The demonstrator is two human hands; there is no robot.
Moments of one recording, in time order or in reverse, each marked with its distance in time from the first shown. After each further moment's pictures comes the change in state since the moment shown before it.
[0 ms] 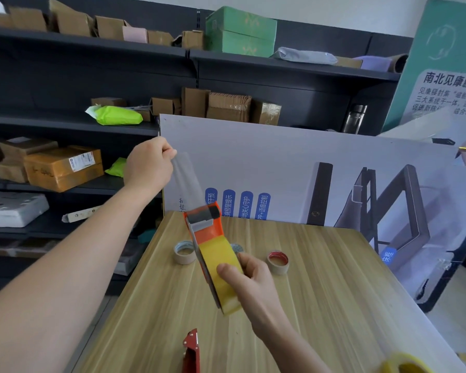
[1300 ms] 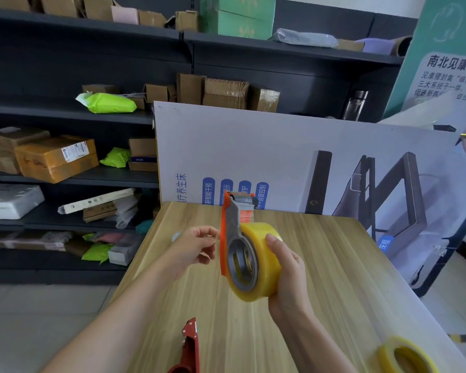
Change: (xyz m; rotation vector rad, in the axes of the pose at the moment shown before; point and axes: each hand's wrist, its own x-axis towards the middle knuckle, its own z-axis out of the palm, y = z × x) left_hand -0.131 -0.014 0.085 -0.858 -0.827 -0.579; right_hand 0.003 0.004 -0.038 0.352 0.253 0.146
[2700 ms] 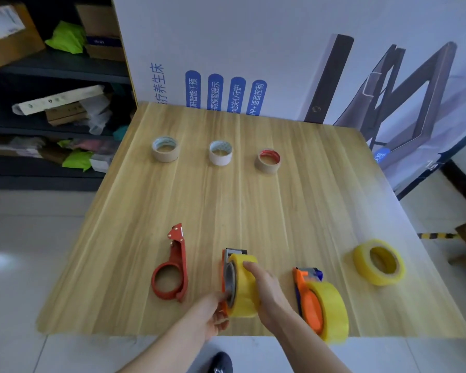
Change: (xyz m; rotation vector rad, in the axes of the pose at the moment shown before) left_hand -0.101 -0.230 0.134 -0.493 0.143 -1.021; right_hand -0.047 0.177 -0.108 -0.320 0.231 0.764
